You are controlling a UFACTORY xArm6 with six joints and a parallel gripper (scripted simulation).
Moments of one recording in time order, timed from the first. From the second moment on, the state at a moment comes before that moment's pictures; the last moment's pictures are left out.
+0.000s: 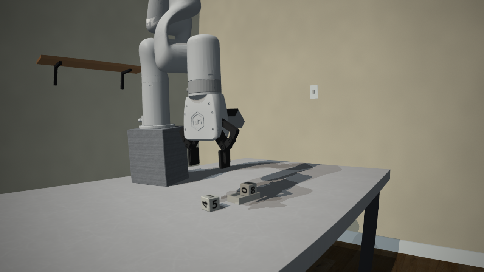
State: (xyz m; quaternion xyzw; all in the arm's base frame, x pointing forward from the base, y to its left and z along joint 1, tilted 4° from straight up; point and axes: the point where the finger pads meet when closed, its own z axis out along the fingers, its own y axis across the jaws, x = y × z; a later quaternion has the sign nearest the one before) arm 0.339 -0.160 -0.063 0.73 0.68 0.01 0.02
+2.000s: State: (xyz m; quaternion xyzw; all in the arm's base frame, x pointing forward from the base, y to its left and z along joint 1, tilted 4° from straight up) arm 0.339 -0.160 -0.069 0.80 0.60 -0.01 0.03
